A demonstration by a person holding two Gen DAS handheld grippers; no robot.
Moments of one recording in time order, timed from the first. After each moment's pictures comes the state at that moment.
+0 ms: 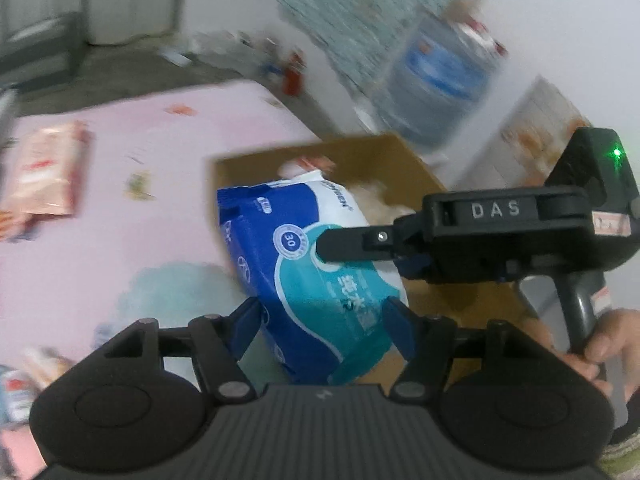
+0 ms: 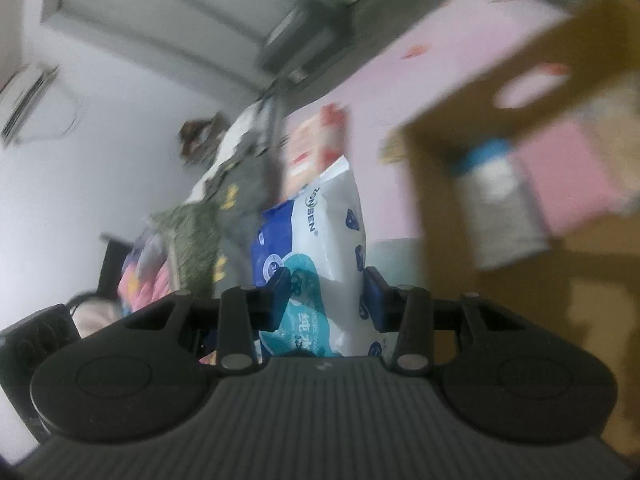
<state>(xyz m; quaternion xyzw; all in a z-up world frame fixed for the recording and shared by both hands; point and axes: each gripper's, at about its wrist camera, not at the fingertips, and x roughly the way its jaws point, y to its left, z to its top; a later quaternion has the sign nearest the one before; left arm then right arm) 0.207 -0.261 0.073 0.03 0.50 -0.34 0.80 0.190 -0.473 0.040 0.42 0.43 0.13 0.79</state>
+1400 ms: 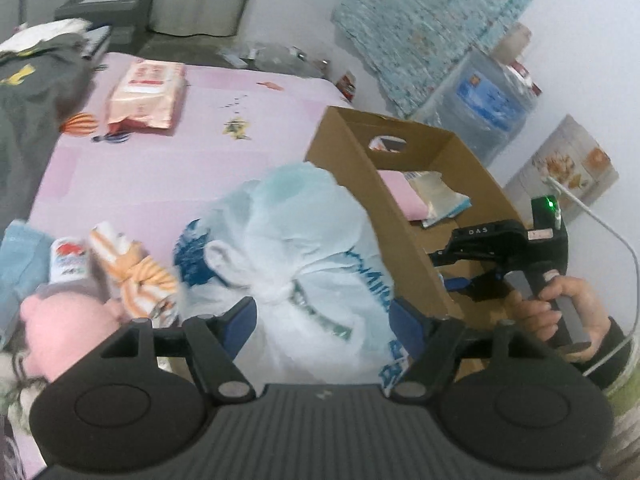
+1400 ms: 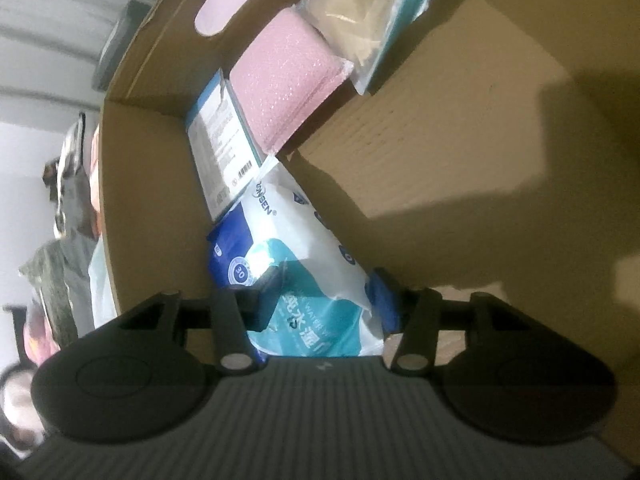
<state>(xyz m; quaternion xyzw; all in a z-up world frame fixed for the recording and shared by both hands) 0.145 -0.104 0.028 -0.06 0.47 -0.27 0.84 0.162 -0.492 -0.106 0.44 0.52 -0.06 0.73</state>
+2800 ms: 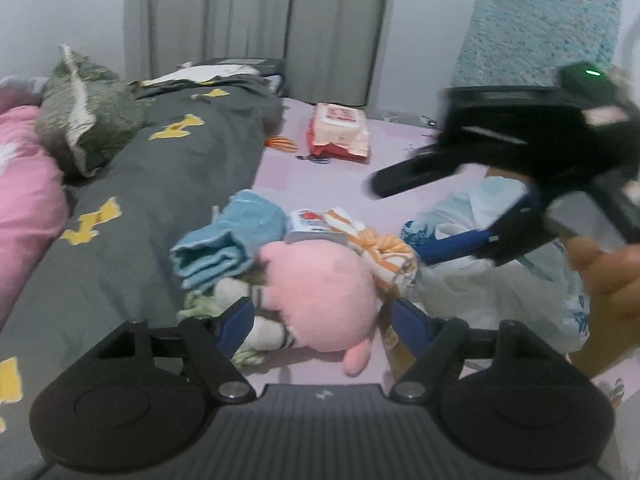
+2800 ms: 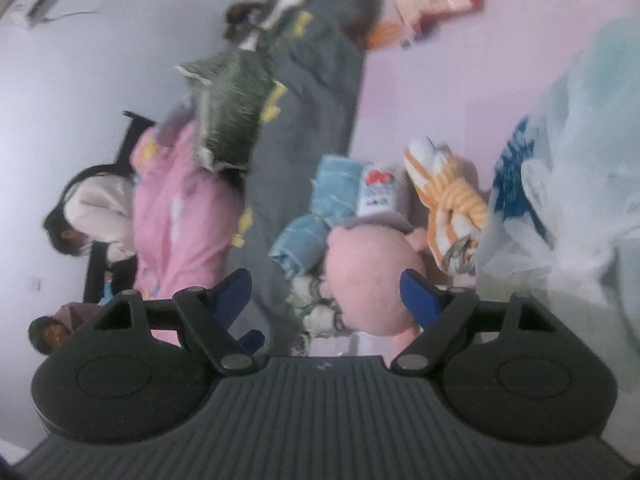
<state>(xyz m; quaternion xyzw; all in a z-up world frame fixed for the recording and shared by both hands) 0.073 0.023 -0.008 -0.02 0.37 -0.09 0.93 0.215 -0.171 -0.028 0.32 0.53 0.27 0.73</state>
